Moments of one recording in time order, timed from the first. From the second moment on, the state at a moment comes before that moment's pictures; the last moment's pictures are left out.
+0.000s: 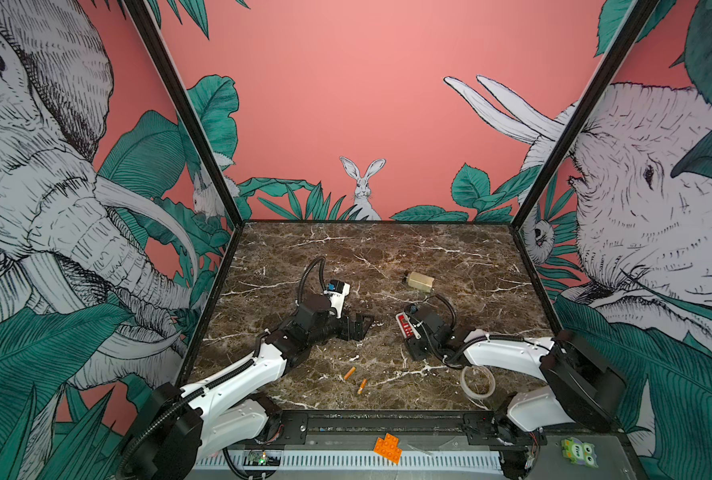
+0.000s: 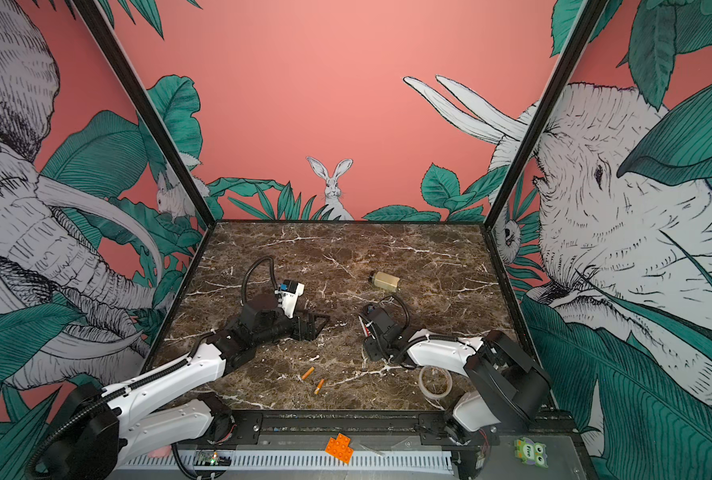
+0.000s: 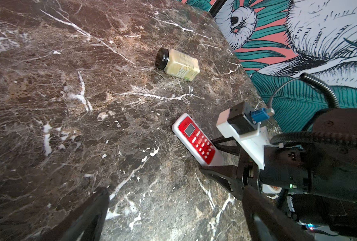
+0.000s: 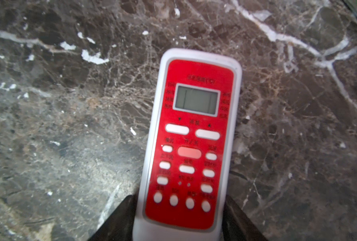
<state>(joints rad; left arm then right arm) -0.69 1.07 0.50 0.05 0.24 -0.50 0.82 1.45 0.60 -0.19 0.14 0.26</state>
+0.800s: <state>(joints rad) -0.72 1.08 0.50 0.06 0.20 -0.50 0.84 1.43 0.58 -0.19 0.20 0.28</state>
